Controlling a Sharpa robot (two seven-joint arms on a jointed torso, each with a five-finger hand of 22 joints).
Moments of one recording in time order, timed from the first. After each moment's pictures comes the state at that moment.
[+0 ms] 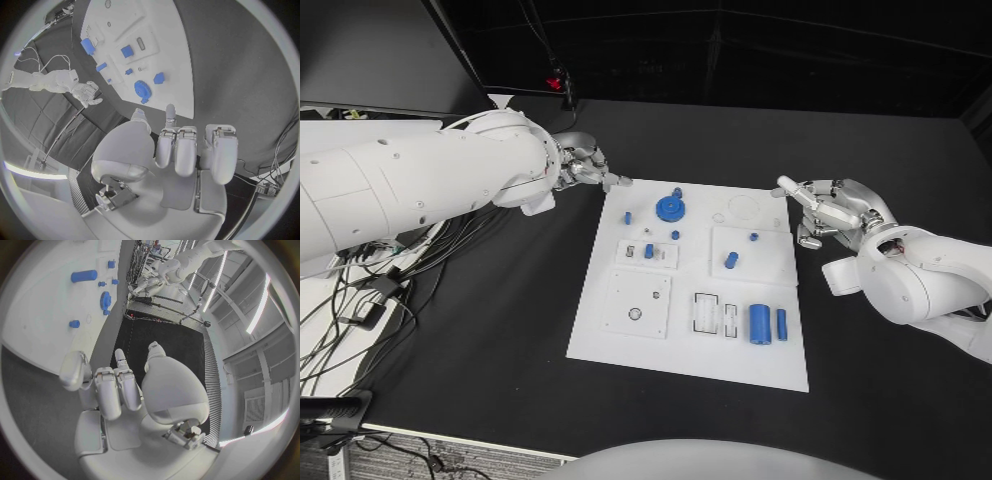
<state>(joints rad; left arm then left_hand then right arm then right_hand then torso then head) 1.53 -0.69 -0.24 1.24 -1.00 0.02 -0.28 1.11 0.10 -0.27 0.29 0.23 0.78 0.09 0.61 0.60 1.46 0.02 1.57 1.31 1.47 -0.03 1.57 1.31 0.01 1.47 0.08 1.57 1.31 1.19 -1.02 -0.05 1.64 -0.31 -0.47 0.23 1.19 0.06 -0.21 0.29 0.31 0.75 0.20 0.33 0.12 1.47 0.11 1.57 1.31 1.47 0.05 1.57 1.31 0.09 1.27 0.17 1.26 1.31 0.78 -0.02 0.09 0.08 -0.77</state>
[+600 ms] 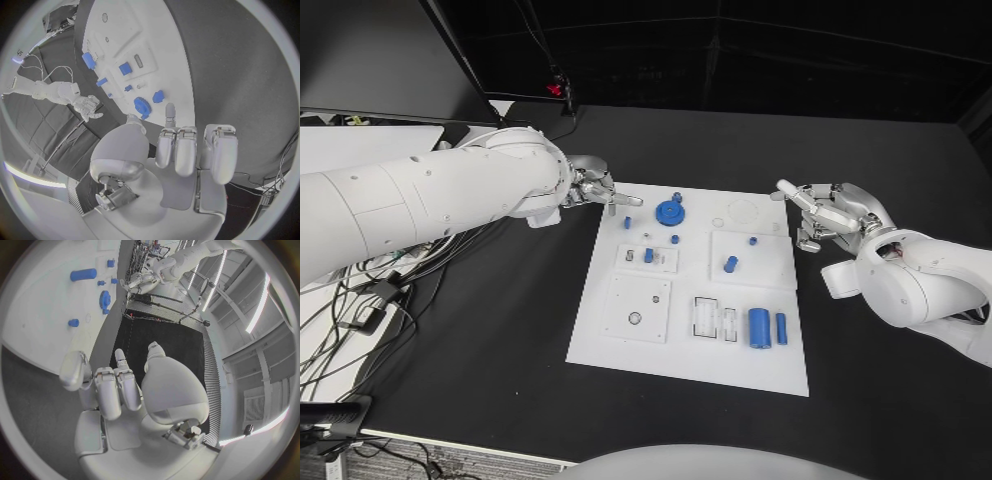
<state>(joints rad) 1.49 -0.64 -0.24 1.18 -1.04 0.12 -0.23 0.95 0.13 -0.32 0.30 0.05 0.83 0.09 0.57 0.56 1.47 0.02 1.57 1.31 1.47 -0.03 1.57 1.31 0.01 1.47 0.08 1.57 1.31 1.19 -1.02 -0.05 1.63 -0.30 -0.47 0.23 1.19 0.07 -0.21 0.29 0.31 0.75 0.20 0.33 0.12 1.47 0.11 1.57 1.31 1.47 0.05 1.57 1.31 0.09 1.27 0.17 1.27 1.31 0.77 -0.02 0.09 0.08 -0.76</state>
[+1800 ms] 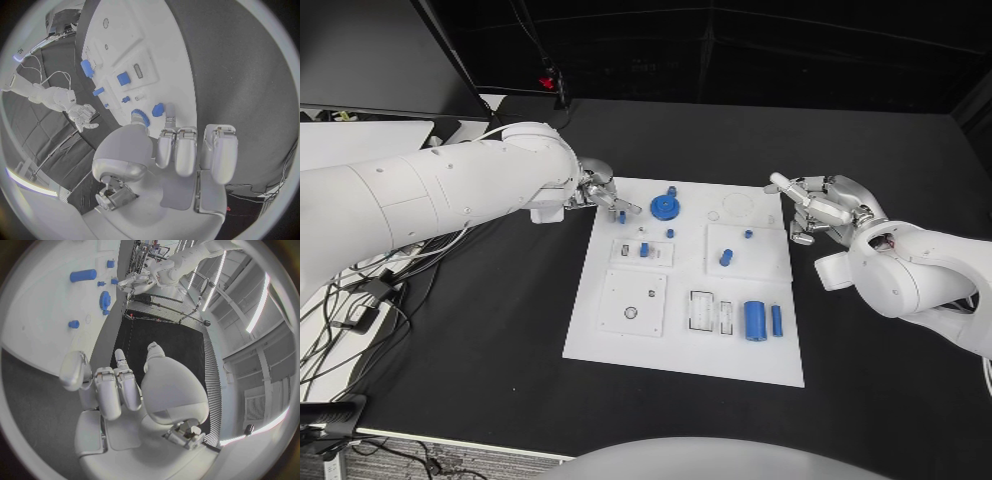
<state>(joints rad) 1.48 -0.55 -0.24 1.09 -1.05 0.26 -0.28 1.02 0.18 -0.30 0.29 0.08 0.85 0.09 0.55 0.55 1.47 0.02 1.57 1.31 1.47 -0.03 1.57 1.31 0.01 1.47 0.08 1.57 1.31 1.19 -1.01 -0.05 1.63 -0.30 -0.47 0.23 1.20 0.07 -0.22 0.29 0.32 0.74 0.19 0.34 0.12 1.47 0.11 1.57 1.31 1.47 0.05 1.57 1.31 0.09 1.27 0.17 1.27 1.31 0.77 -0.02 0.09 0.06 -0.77</state>
